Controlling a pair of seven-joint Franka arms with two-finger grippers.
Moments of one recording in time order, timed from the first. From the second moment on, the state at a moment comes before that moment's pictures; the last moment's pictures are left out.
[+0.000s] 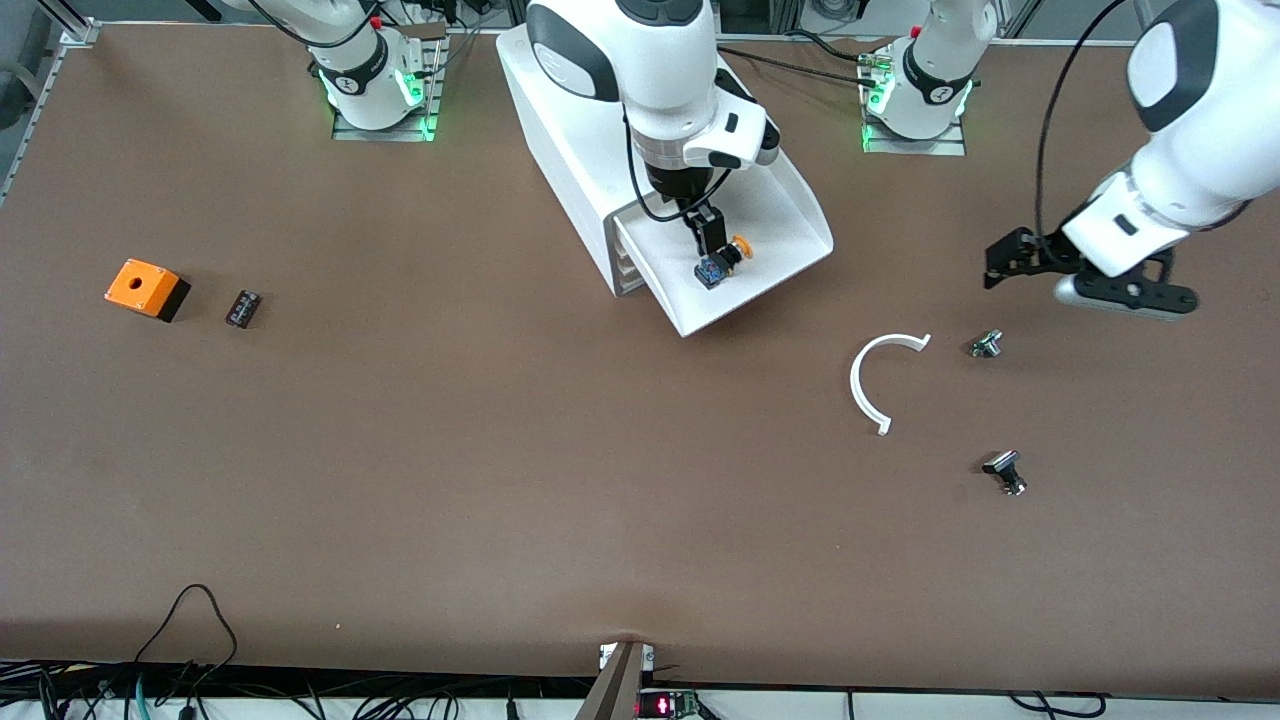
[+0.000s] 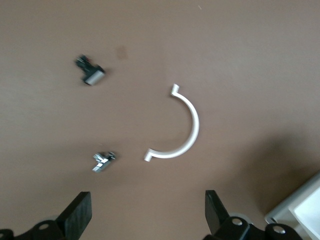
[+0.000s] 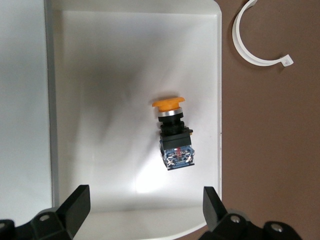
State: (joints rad) left arm 0.28 -0.08 -0.30 -1.97 -0.10 1.92 0.11; right arm 0.72 0.57 0.27 -1.19 -0.11 1.86 -1.13
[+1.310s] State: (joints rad) left arm 0.29 -0.10 -0.26 -1.83 0.00 1.70 -0.05; right arm 0.81 0.71 0.17 -1.15 -0.12 1.97 -1.14
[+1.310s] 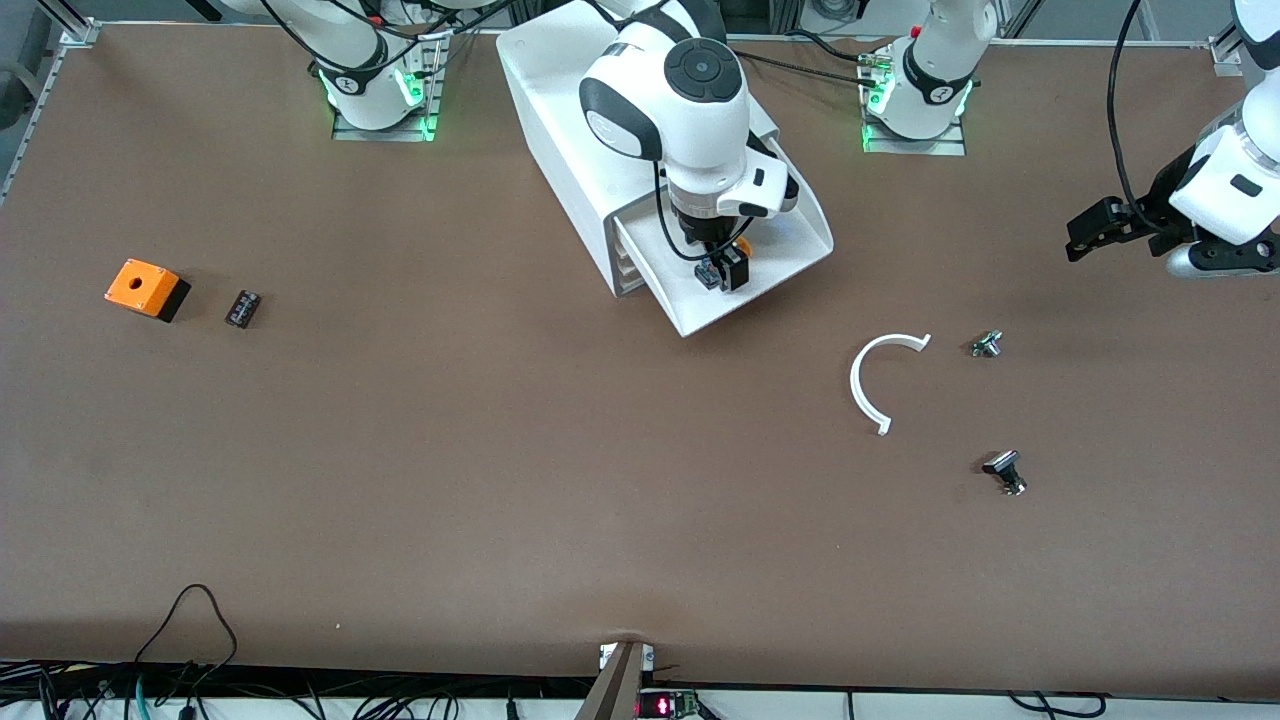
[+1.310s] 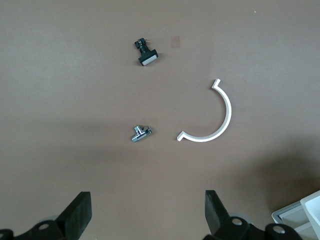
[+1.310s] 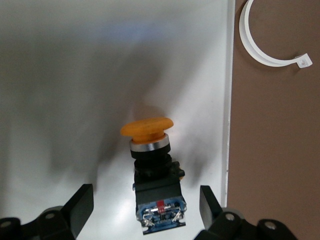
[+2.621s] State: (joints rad) left arm 0.35 -0.01 -0.27 -1.70 0.00 1.60 -0.05; right arm 0.85 0.68 0.15 -1.11 -0.14 1.97 -1.09
